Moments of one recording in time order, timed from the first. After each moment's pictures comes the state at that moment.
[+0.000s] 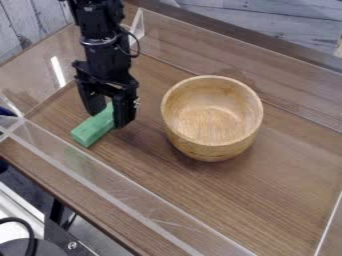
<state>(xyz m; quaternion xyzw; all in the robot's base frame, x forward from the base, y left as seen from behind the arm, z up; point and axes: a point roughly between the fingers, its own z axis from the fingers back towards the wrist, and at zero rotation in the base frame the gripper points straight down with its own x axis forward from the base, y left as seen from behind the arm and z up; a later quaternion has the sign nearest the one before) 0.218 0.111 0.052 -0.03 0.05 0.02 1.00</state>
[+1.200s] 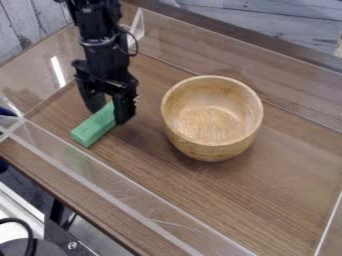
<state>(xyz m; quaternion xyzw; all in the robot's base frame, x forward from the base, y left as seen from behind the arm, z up) 0.224 0.120 0.044 -0.03 0.04 0.03 1.00</state>
